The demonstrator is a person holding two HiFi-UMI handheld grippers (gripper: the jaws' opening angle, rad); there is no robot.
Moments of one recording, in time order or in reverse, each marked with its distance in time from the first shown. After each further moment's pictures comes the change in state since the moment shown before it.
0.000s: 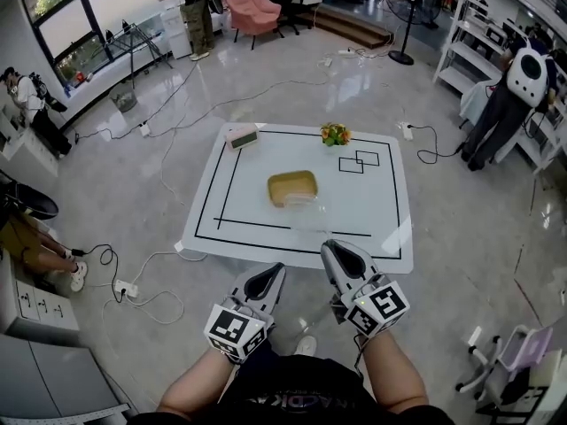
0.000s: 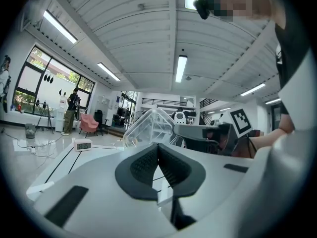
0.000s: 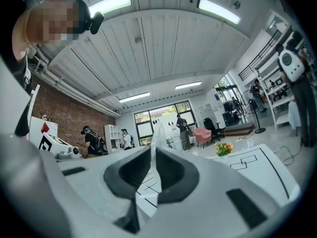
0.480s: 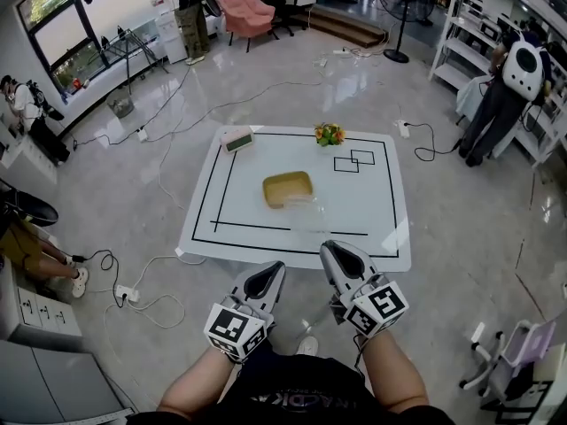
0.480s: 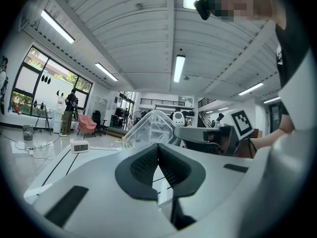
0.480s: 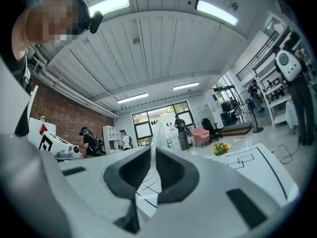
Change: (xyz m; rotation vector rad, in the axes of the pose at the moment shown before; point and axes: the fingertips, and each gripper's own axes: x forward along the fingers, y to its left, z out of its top) left arm 0.013 -0.007 0.003 0.014 -0.001 -0.017; right arm -0.008 -0.012 -0.001 0.012 -0.008 -0.019
